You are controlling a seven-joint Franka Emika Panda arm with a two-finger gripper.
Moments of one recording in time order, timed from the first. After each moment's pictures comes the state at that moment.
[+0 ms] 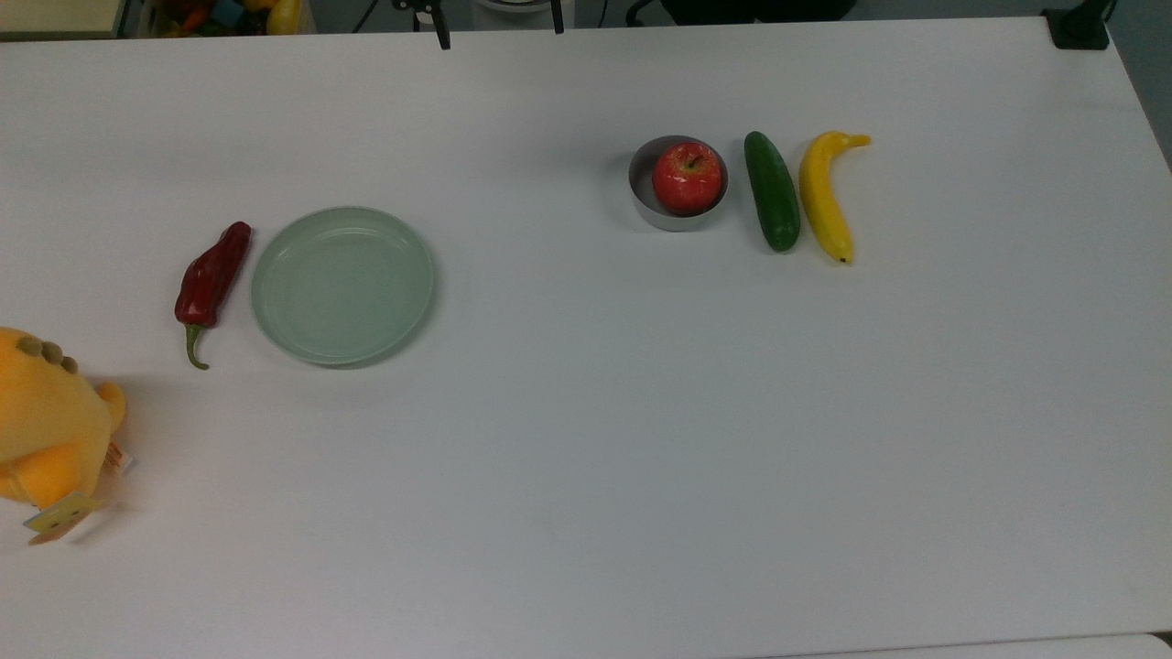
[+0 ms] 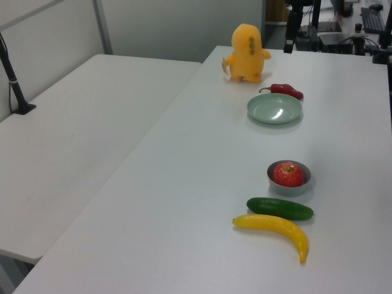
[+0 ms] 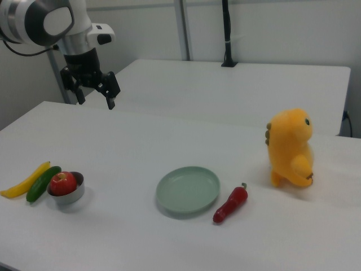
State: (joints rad) arm 0.15 -0.02 -0.08 -1.65 0.08 1.73 -0.11
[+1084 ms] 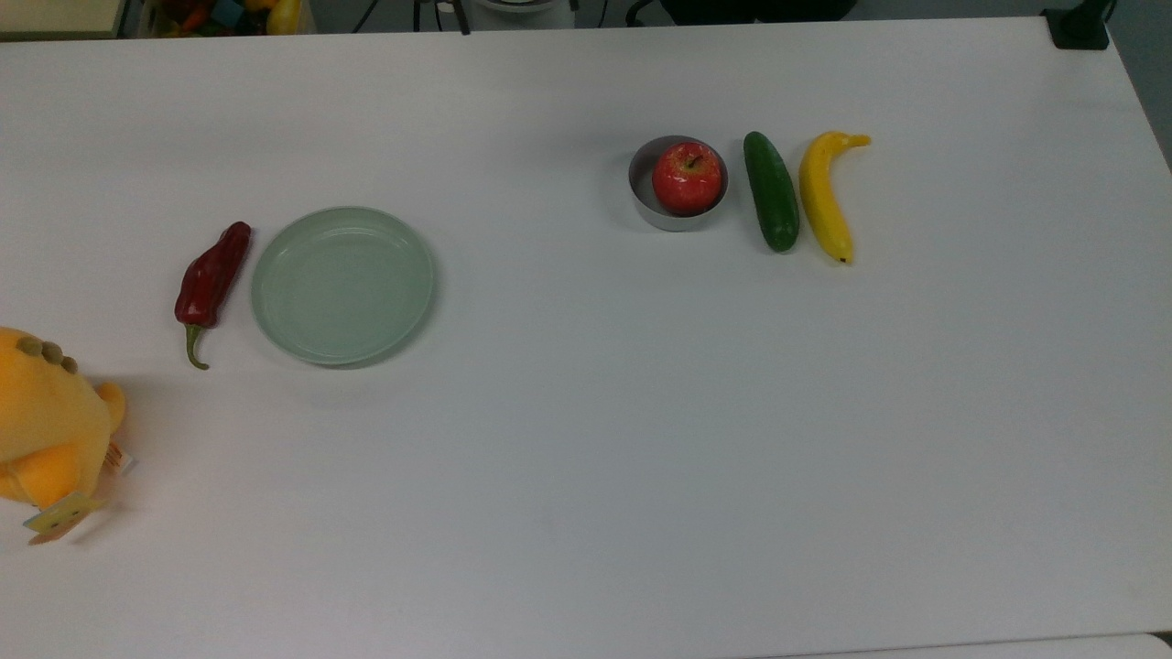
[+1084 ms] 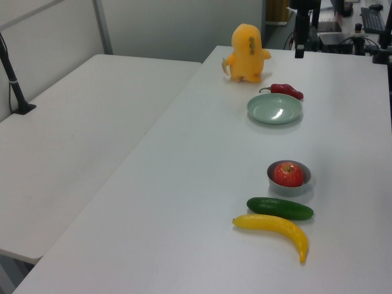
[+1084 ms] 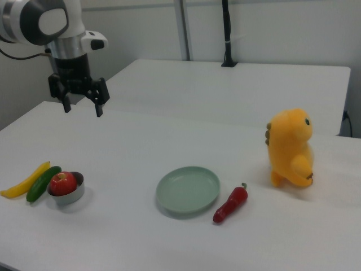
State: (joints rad) arm 0.16 -0.02 -0.07 -1.65 0.10 1.62 -0.18
